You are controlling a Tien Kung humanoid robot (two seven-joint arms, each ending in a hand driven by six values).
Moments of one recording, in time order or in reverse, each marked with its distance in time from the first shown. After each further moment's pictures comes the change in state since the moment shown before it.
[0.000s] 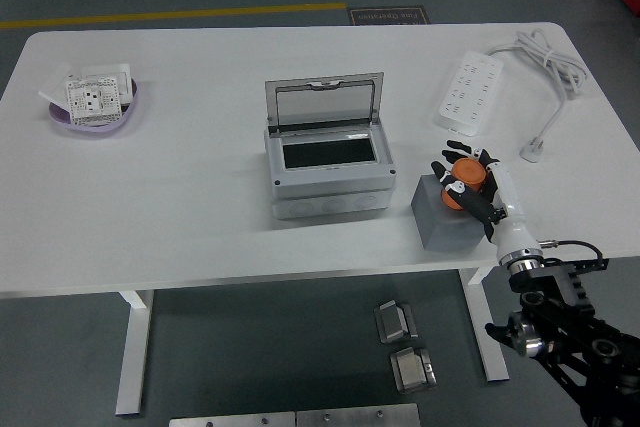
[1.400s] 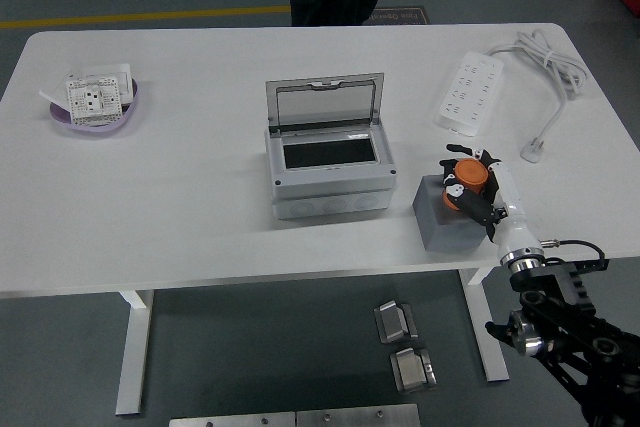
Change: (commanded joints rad) left arm -0.008 -0.005 0.065 -0.006 -0.064 0.028 -0.063; right arm 0.007 -0.010 -0.016 0.011 0.007 -0.030 -0.024
